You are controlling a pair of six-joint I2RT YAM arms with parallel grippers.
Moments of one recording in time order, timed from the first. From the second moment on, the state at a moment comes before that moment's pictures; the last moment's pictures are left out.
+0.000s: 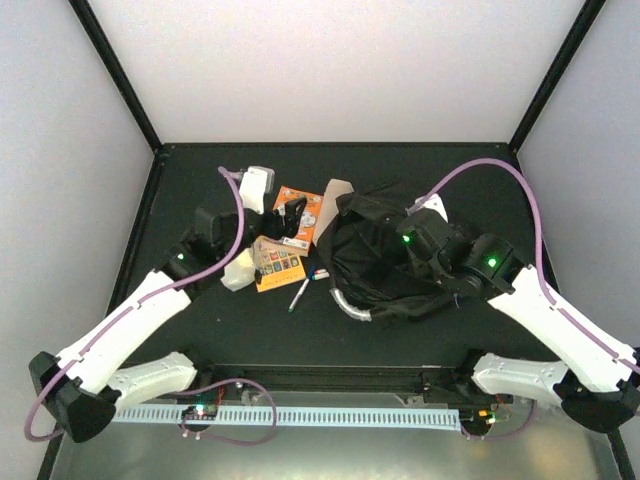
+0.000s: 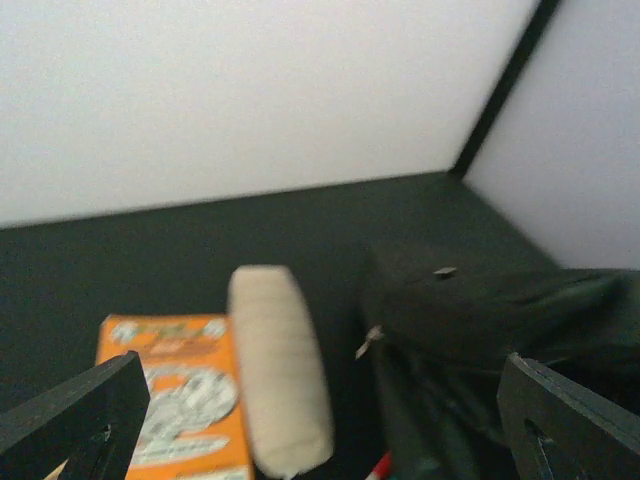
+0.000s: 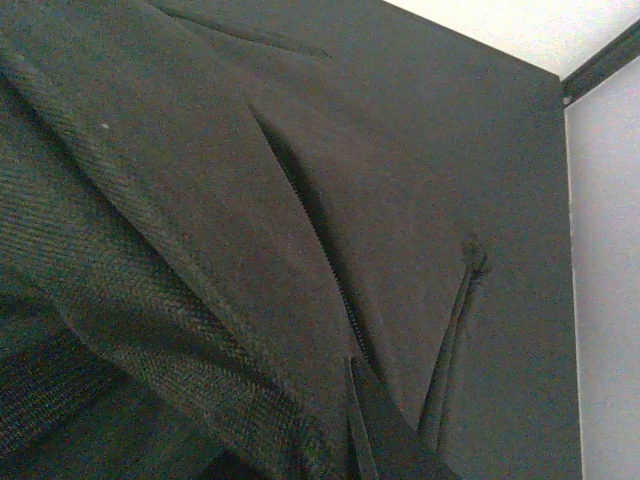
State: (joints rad) left arm -0.65 1.01 0.98 -0.18 -0.06 -0.27; right arm 0.86 1.08 1.33 -1.23 0.64 0.36
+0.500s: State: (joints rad) left arm -0.46 1.31 0.98 -0.39 0.00 -0.38; right arm 0.86 1.07 1.16 -1.05 0.49 0.34
